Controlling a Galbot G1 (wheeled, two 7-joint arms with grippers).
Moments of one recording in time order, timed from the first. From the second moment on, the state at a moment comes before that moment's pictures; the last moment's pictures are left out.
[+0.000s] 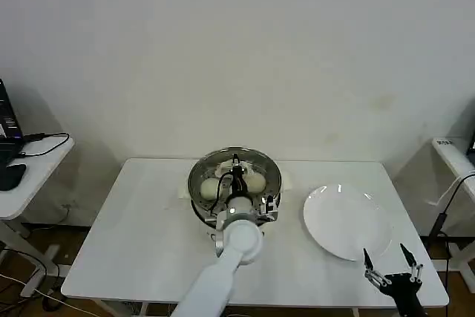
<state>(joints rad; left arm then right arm) 0.83 -1.60 0.05 -1.61 1.63 0.65 0.36 -1.76 1.45 0.92 1.99 0.10 0.18 -0.23</state>
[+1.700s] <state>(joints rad) 0.86 -1.59 0.04 -1.64 1.65 0.62 0.35 -1.77 1.45 0.90 2.00 0.10 0.18 -0.24</state>
